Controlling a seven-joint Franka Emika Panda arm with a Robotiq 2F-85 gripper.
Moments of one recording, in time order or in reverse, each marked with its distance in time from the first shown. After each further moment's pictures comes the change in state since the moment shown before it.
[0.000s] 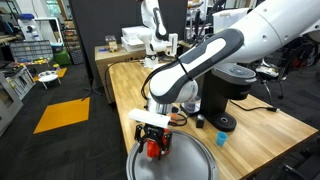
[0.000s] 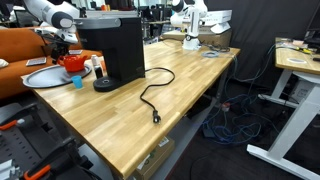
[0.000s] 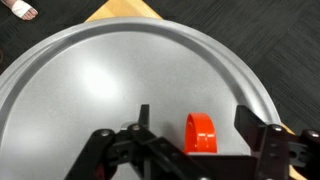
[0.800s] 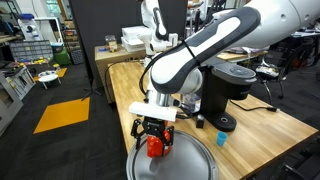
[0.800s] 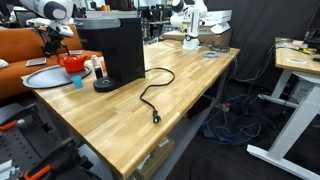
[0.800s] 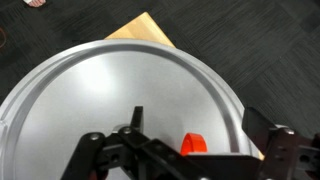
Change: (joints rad) arm -0.013 -0.114 0.033 -0.090 0.001 -0.014 -0.120
